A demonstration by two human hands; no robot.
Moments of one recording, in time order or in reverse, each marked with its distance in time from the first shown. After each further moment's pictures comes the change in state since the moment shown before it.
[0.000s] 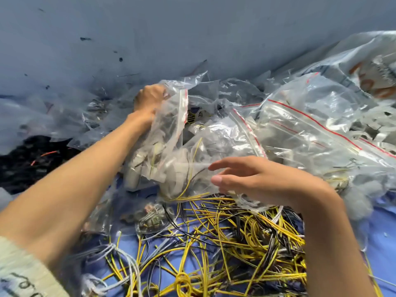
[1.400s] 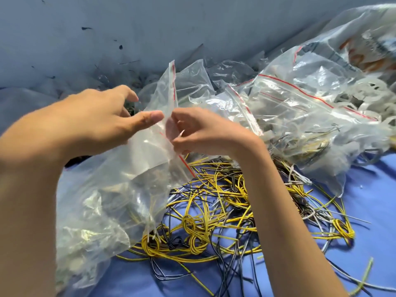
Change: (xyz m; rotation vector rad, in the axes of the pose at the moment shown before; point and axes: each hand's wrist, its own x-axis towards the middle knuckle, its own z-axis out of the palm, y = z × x) left_hand -0.198 0.013 -0.175 0.074 -0.340 0.043; right_hand 0.017 -0.059 0.043 0.006 0.150 -0.356
